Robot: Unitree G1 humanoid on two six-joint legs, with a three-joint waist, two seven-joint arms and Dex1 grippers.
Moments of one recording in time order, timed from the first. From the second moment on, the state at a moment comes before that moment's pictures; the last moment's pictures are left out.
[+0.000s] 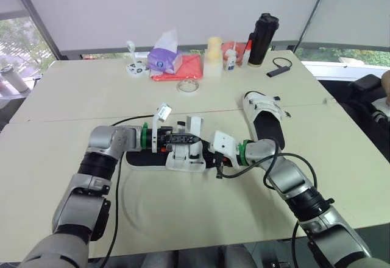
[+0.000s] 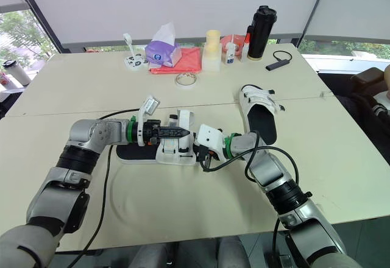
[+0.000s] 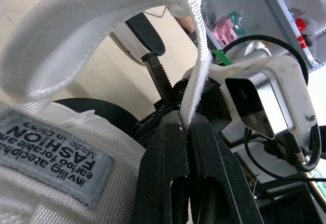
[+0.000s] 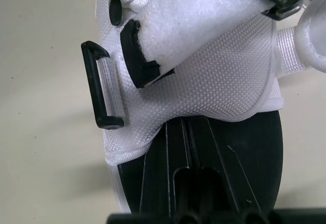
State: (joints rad) left arm -0.82 0.43 -0.10 0.41 -0.66 1.05 -1.14; right arm -0.54 -0.46 0.38 0.02 -0.04 0.36 0.95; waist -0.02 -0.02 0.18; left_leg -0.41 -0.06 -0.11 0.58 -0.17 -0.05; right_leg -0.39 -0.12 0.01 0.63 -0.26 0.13
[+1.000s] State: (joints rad) left arm -0.77 0.41 -0.12 0.28 -0.62 1.03 -1.14; right arm -0.54 -0.46 0.39 0.01 -0.04 0.36 0.94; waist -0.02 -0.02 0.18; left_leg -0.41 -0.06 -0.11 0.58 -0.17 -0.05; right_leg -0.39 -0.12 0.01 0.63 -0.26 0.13
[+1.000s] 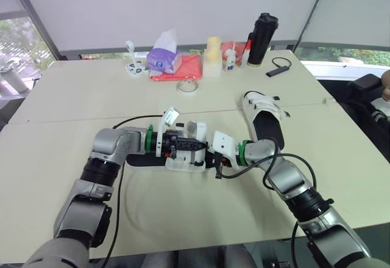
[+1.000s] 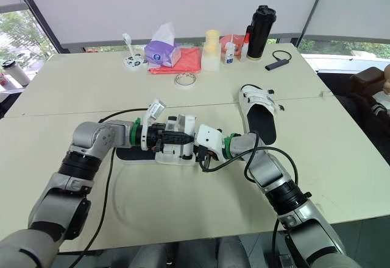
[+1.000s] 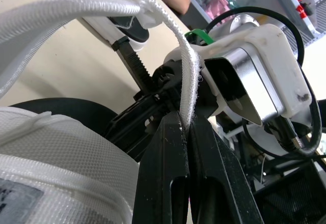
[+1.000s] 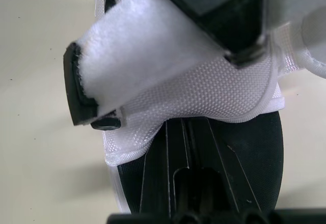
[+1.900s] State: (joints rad) left arm -0.77 0.41 -0.11 0.31 -0.63 1.04 -1.15; right arm -0.53 -0.46 0.39 0.00 -0.05 0.36 0.94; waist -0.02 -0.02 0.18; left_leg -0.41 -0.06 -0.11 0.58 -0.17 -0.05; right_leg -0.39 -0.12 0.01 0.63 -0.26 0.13
